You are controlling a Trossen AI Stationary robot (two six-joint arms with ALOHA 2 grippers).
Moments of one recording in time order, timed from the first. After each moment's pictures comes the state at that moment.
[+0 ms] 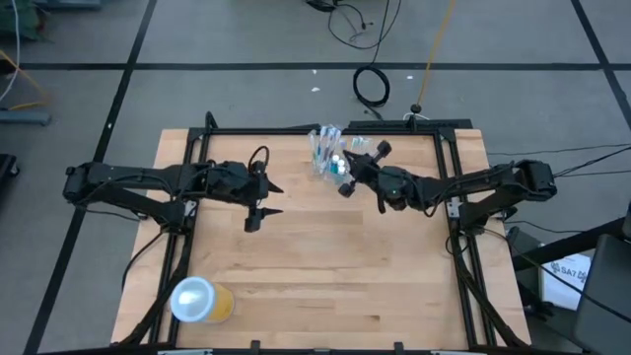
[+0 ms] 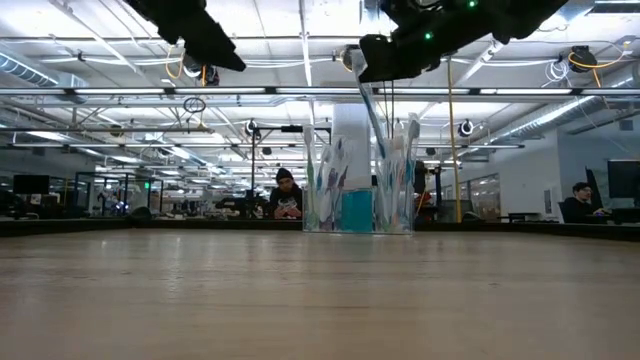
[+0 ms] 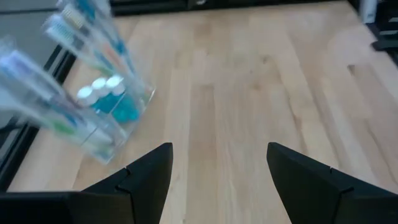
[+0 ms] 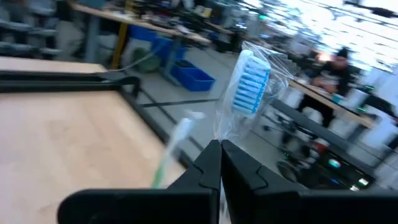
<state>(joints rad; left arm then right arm) 0.03 1.09 0.90 -0.40 0.00 0.09 -0.04 1.40 0.81 0.47 0.76 -0.25</state>
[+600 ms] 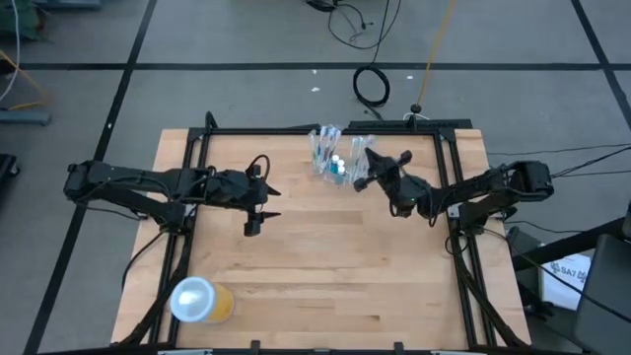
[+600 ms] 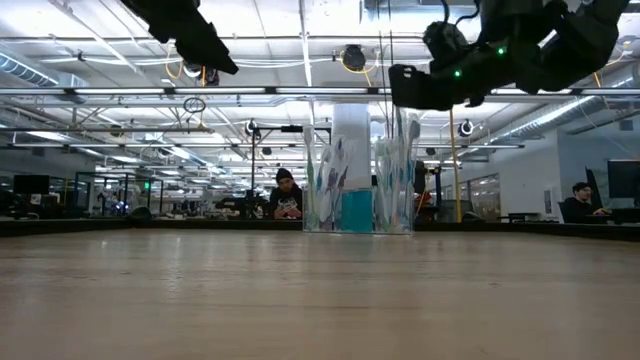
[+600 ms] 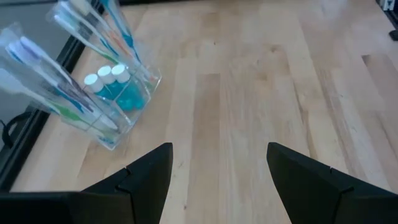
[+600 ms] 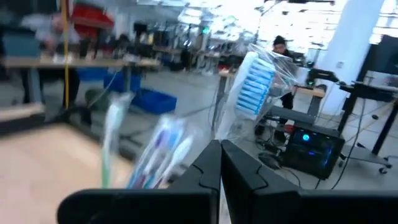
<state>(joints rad) -0.04 1.09 0.90 -0.44 -0.11 0.03 -0.05 1.43 0.49 1.02 0.97 -0.19</state>
